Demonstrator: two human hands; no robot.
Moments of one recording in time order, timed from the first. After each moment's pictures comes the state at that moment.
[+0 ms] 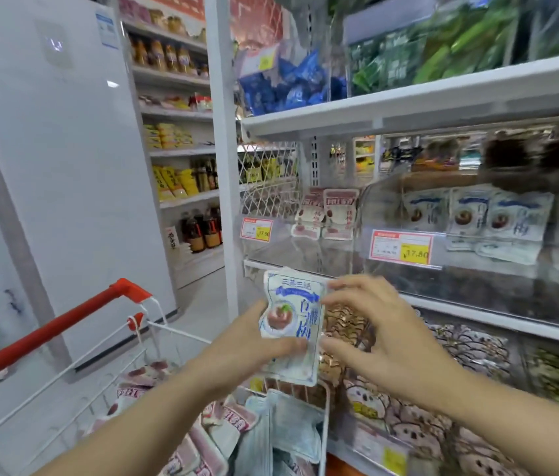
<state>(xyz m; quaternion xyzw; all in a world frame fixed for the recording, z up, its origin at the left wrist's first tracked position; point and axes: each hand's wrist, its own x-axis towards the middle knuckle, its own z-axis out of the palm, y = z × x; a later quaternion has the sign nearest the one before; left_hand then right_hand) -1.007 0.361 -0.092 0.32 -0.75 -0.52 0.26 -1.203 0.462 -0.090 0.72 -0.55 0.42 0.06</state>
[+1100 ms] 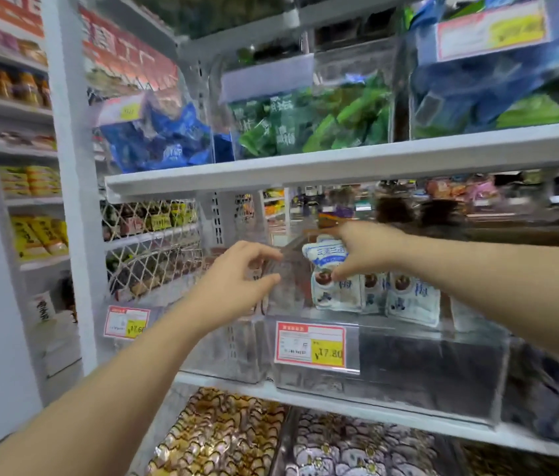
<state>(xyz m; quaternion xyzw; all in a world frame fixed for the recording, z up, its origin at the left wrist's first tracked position) -1.182 0.265 0.034 0.19 -0.91 -0.18 0.31 -1.398 0.373 0.072 0.56 -0.82 0.07 0.14</state>
